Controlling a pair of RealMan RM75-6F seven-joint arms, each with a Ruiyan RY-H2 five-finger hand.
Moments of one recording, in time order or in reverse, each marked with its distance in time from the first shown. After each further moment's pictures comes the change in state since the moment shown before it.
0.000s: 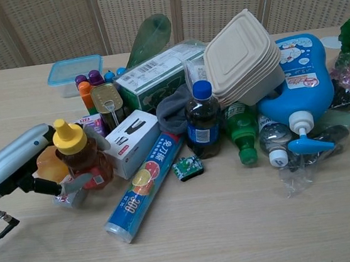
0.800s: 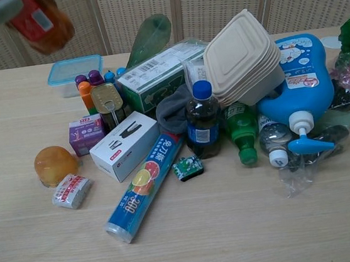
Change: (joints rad) left arm -0.097 0.522 -0.243 -0.764 -0.164 -0.042 0.017; right arm 0.017 -0.029 0.003 0.023 0.006 -0.025 0.009
